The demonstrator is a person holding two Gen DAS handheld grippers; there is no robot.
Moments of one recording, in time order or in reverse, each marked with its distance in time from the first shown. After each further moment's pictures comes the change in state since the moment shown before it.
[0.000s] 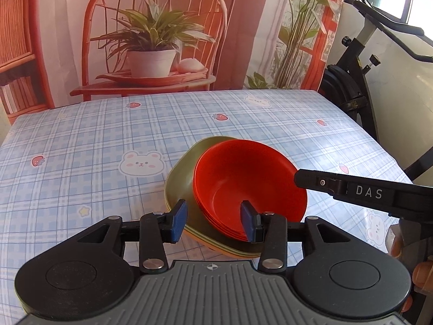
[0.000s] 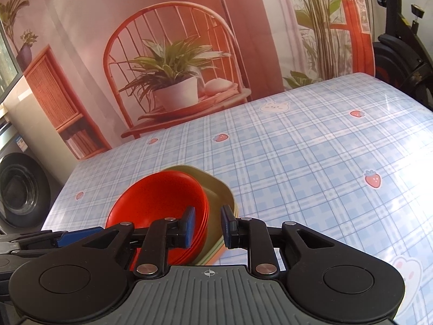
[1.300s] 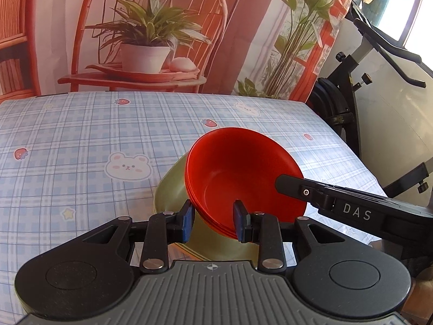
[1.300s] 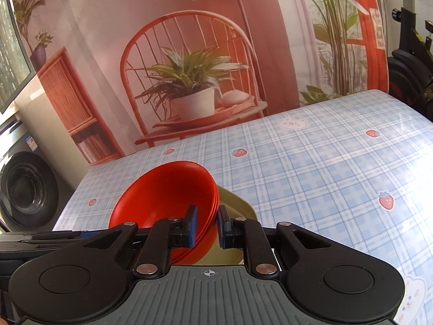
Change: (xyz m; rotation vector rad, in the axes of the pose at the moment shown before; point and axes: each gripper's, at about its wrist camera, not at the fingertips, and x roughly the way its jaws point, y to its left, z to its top) left arm 0.010 0.015 0.008 -0.085 0.016 -0.118; right arm 0.002 0.019 0.010 -0.045 -0.022 0.037
